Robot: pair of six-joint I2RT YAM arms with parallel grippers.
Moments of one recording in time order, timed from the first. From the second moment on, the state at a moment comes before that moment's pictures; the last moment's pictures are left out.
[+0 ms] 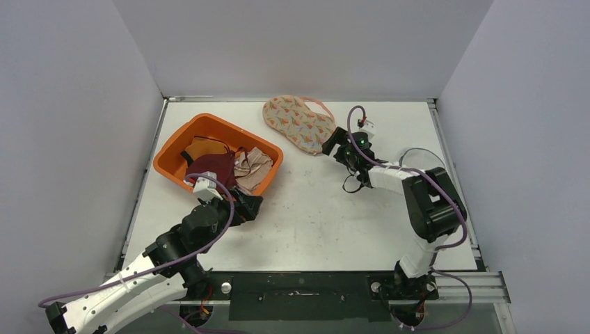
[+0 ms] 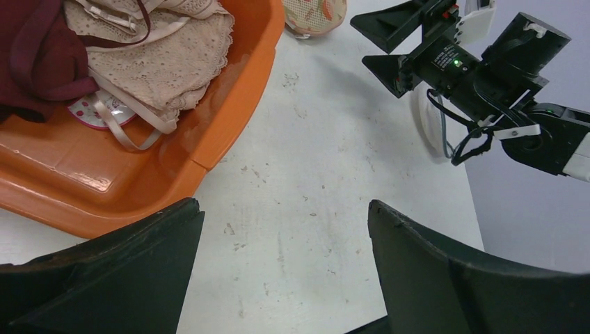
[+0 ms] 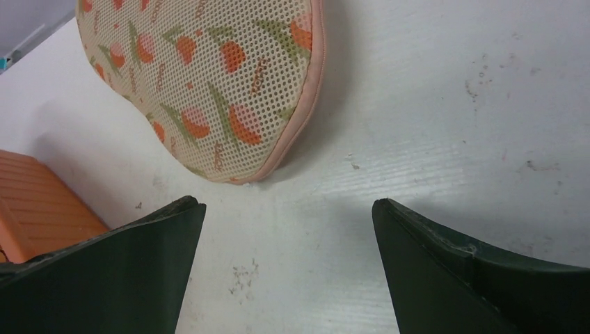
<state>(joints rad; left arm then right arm) -0.91 0.49 0.51 -0.35 -0.48 -0.88 0.37 1.73 0.91 0.30 0.10 0.67</state>
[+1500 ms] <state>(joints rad) -0.89 0.38 0.57 -0.55 -0.57 -0.92 0.35 1.64 0.93 0.48 0.04 0.93</state>
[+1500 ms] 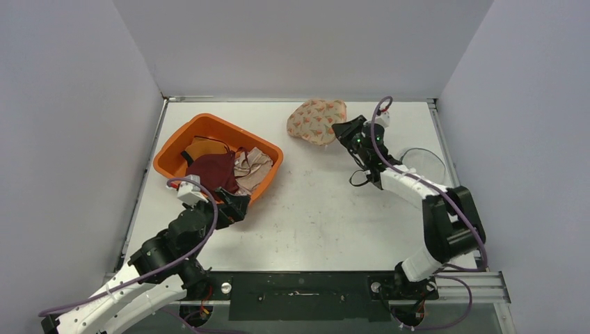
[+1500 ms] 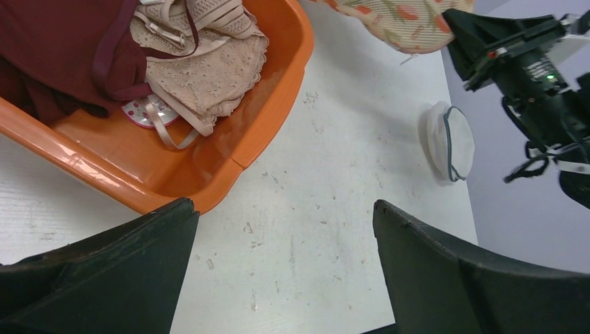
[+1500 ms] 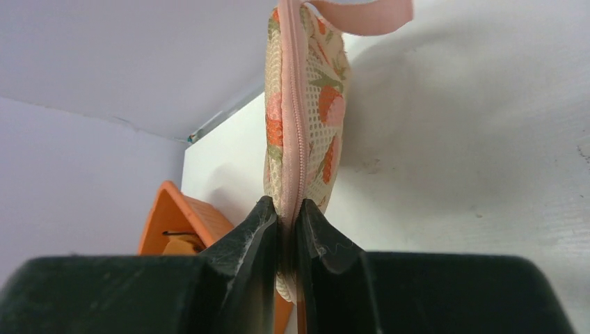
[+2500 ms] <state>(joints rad) -0.98 0.78 0.45 -0.05 -0.29 -1.06 0.65 0.54 0.28 -0.03 0.30 0.99</state>
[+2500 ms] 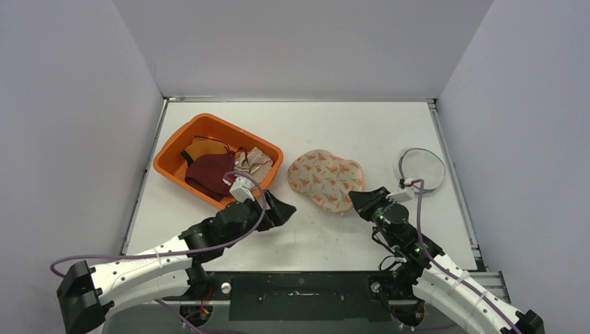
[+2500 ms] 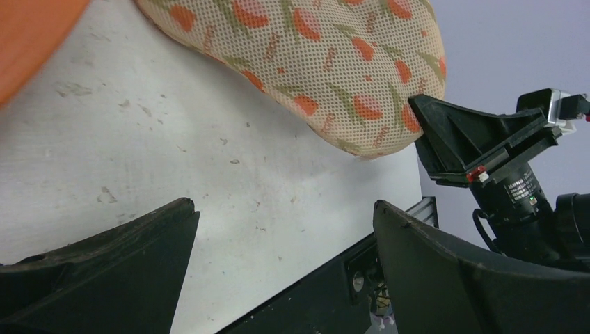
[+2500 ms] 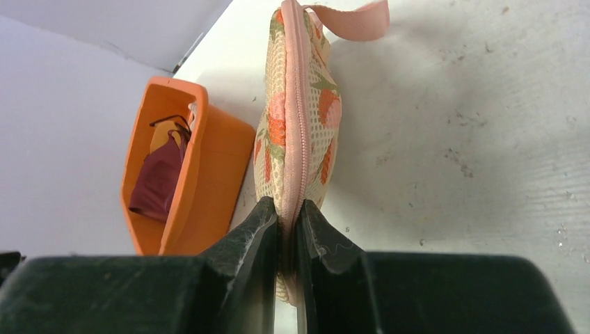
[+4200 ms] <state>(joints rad) -1.27 1.23 0.56 0.07 -0.47 -1.06 0.73 0.54 0.27 -0.43 0.39 1.03</state>
